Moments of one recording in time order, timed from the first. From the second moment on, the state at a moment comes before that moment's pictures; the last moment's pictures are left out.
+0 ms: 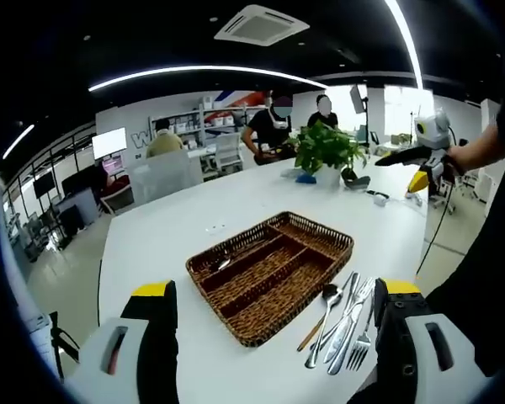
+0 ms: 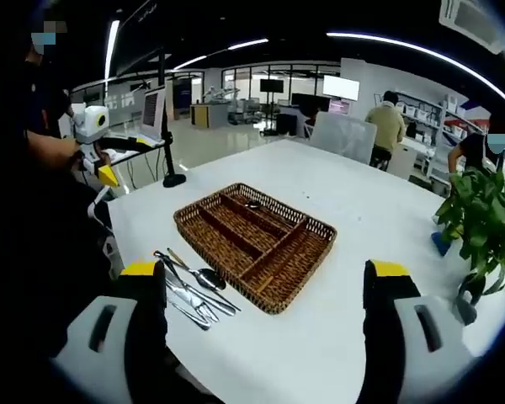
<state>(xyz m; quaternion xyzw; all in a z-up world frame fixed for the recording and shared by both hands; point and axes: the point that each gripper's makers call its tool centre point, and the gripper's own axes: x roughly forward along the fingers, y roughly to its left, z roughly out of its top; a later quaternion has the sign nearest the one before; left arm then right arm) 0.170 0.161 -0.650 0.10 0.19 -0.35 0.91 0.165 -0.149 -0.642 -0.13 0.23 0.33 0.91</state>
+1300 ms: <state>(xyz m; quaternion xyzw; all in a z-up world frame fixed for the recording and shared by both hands) 0.175 0.128 -0.649 0.16 0.23 -0.40 0.87 0.174 -0.139 -0.640 -0.10 0.21 0.29 0.93</state>
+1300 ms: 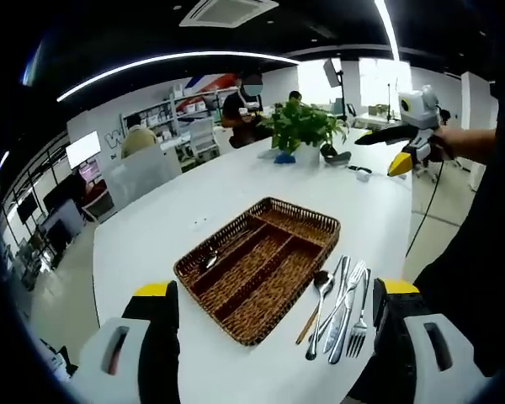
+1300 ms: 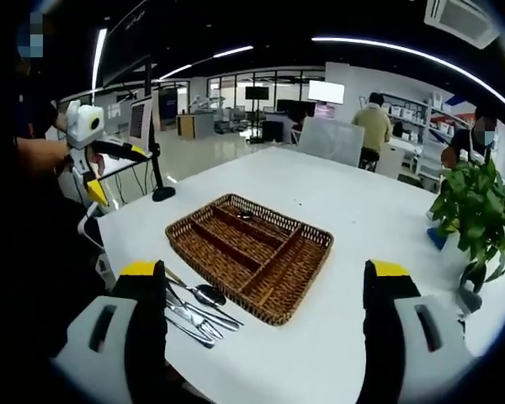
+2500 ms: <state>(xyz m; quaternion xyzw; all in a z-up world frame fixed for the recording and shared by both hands) 0.176 0.049 -0.755 0.22 0.32 -0.49 0.78 0.179 -0.167 -0.632 -0.08 0.19 0.26 0.94</state>
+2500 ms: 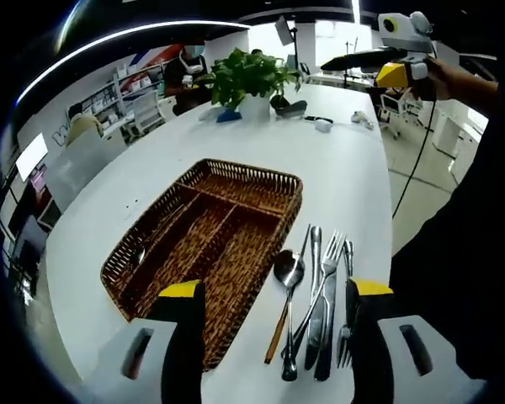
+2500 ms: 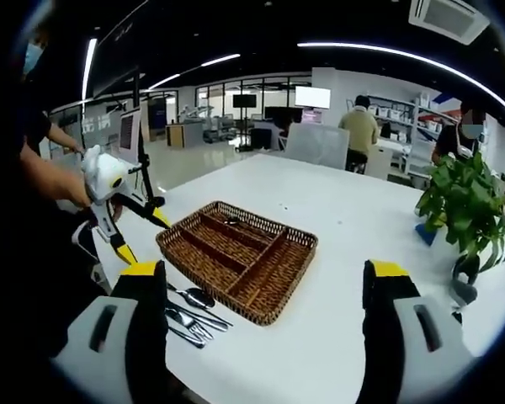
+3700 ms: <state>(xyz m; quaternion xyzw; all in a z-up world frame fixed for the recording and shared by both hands) 0.174 0.024 -0.866 0.19 0.39 -0.51 0.74 0.164 -0.162 -0.634 -0.08 0.20 0.26 0.94</state>
